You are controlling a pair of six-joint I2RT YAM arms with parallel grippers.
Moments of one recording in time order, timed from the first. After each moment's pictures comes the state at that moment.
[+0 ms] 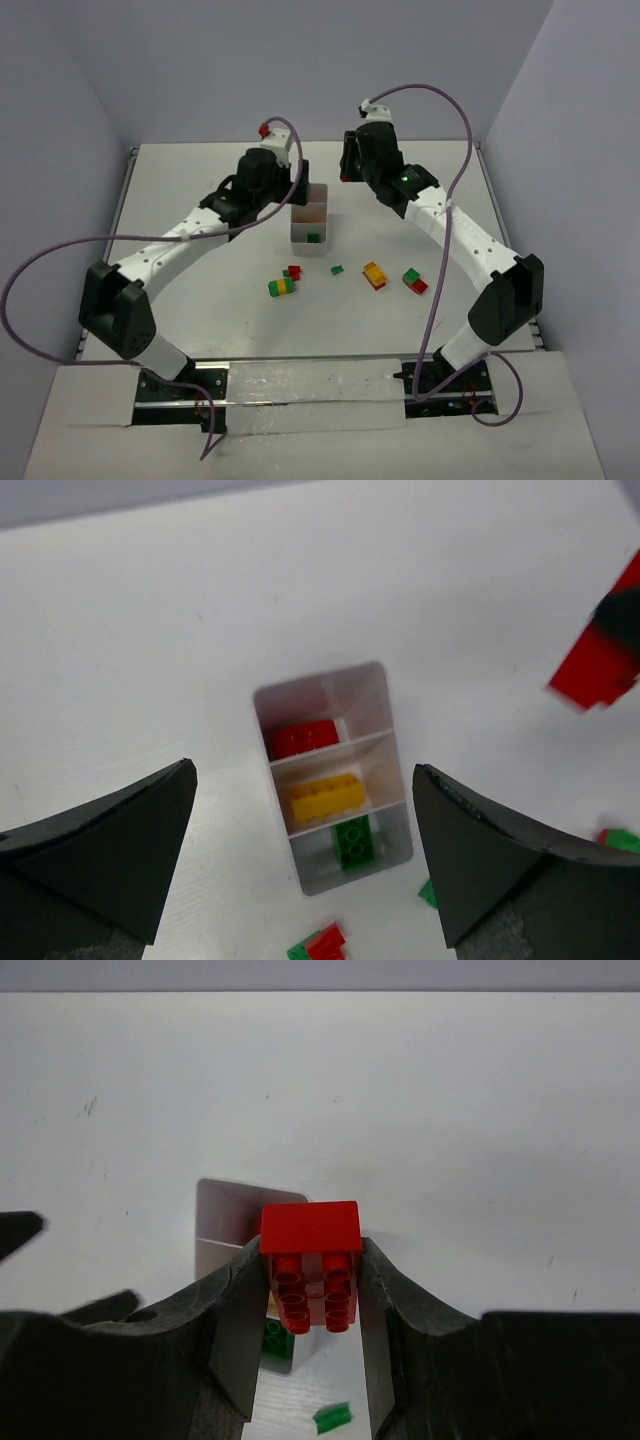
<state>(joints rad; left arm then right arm) -0.64 1.58 1.30 -0.16 -0.18 -0.24 0.54 1.56 1.52 -0.41 0.28 0.34</state>
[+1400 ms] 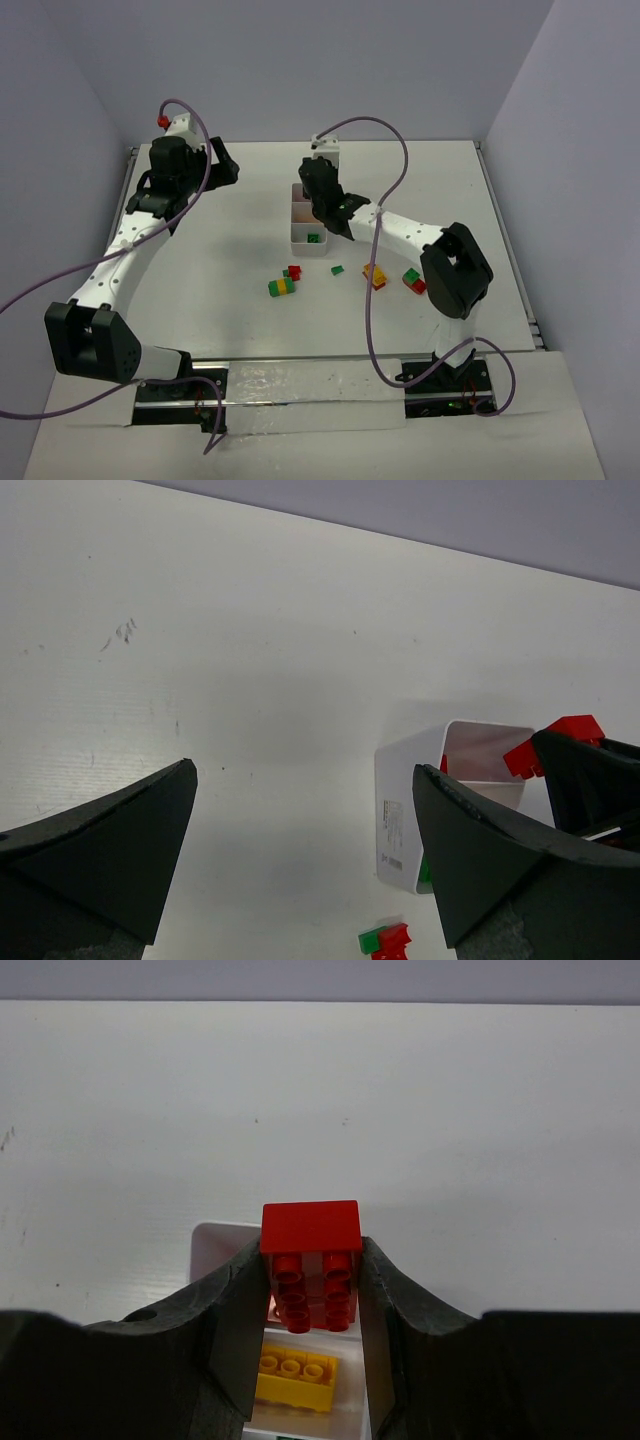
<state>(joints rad) -0.20 1.37 1.23 -0.26 0.01 -0.36 0.74 1.85 1.41 0.05 0.64 0.30</state>
